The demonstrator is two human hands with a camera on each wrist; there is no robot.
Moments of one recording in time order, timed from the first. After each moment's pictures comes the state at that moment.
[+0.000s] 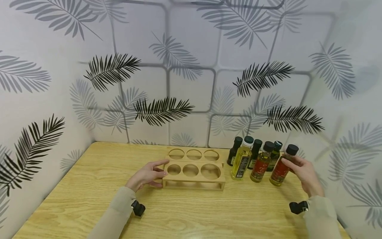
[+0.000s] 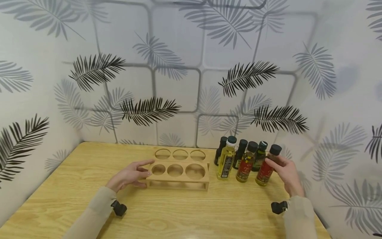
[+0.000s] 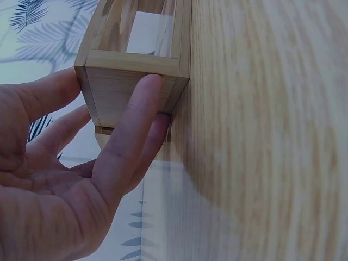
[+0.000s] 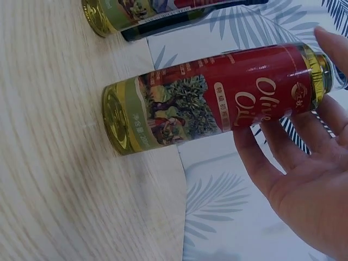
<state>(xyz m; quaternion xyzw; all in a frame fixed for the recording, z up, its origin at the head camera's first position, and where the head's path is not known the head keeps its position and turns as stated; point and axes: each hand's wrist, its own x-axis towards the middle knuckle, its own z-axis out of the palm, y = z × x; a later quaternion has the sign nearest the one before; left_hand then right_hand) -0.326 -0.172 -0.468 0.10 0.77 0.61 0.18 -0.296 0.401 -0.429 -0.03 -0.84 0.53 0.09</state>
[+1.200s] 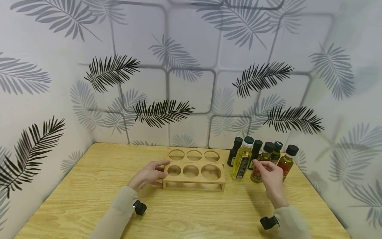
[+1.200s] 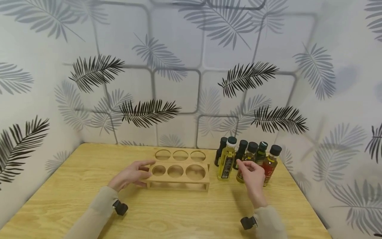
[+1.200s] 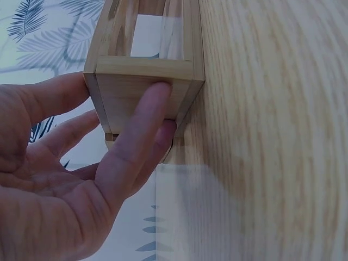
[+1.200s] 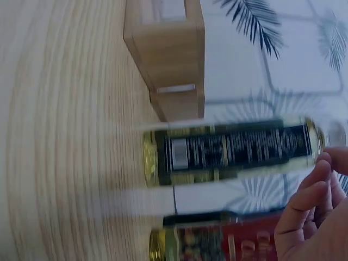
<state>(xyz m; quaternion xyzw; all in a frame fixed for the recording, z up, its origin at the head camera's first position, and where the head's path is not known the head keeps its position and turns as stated) -0.327 -0.167 -0.461 0.11 0.80 0.57 0.16 -0.281 0.266 -0.439 -0.14 -0.76 0.61 0.19</state>
